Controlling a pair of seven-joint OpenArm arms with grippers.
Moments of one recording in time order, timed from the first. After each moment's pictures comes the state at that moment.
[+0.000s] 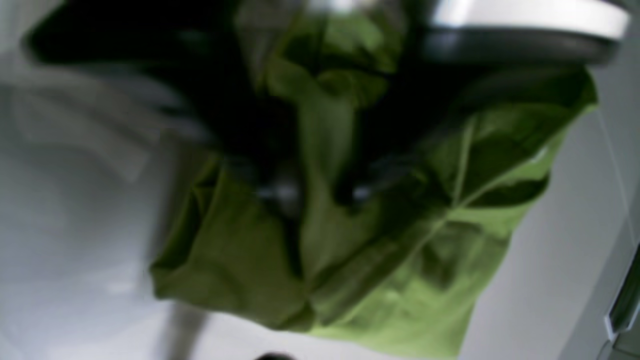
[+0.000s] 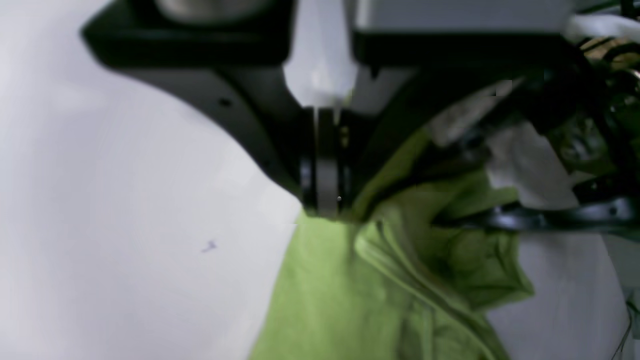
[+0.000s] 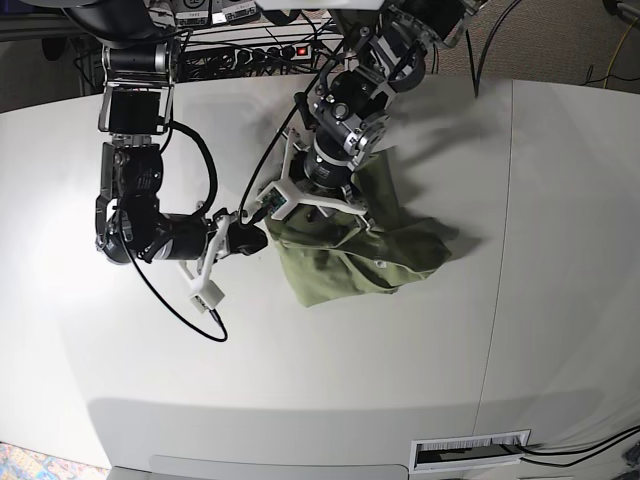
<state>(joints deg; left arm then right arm) 3.4 4.3 35.7 94.5 27.4 -8.0 43.8 16.7 15.1 5.4 75.2 51.2 39.6 -79.0</state>
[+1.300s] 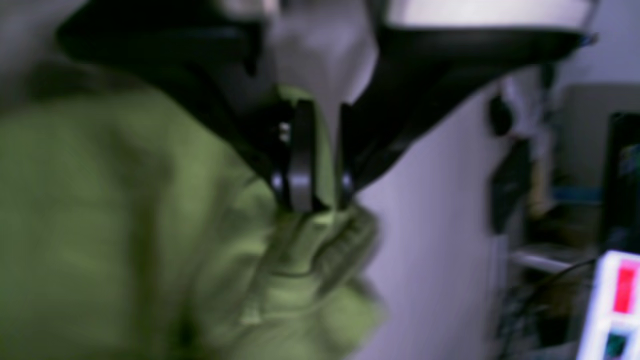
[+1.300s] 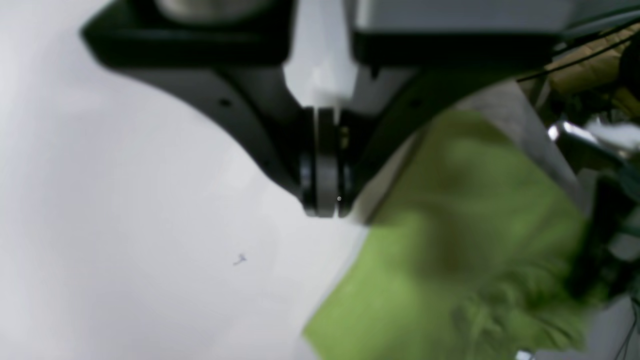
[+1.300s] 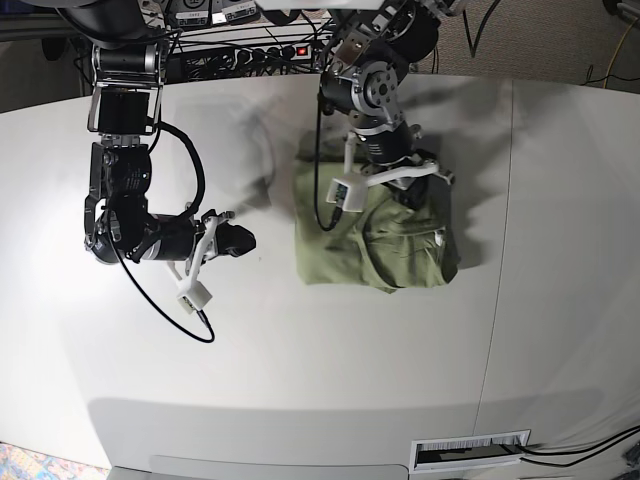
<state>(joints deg) 11.5 2.6 35.6 99.8 58.9 17.1 64.6 16.7 17.1 5.4 75.2 52.9 39.6 -78.6</state>
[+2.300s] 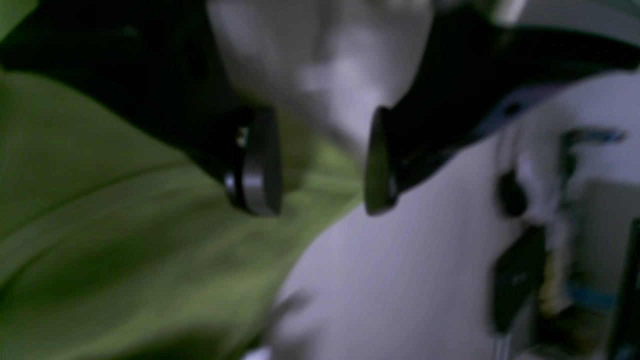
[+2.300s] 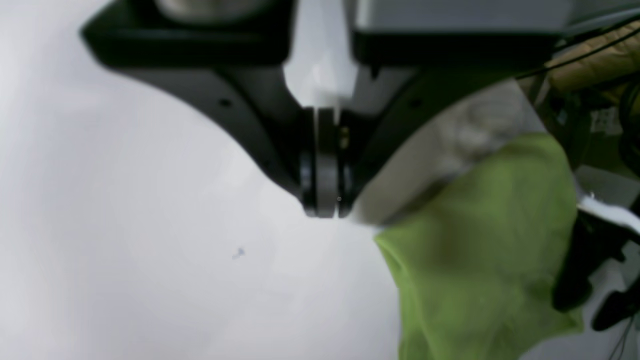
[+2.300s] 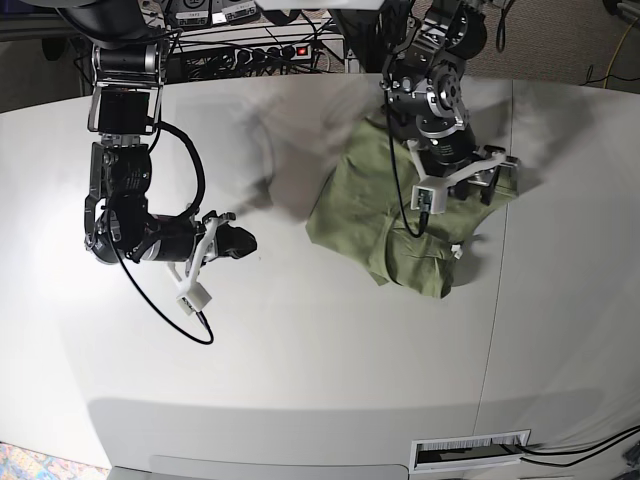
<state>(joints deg) 15.3 -2.7 20.8 99.9 40.2 21.9 49.2 16.7 17.0 5.4 75.2 53.1 39.6 -77.4</state>
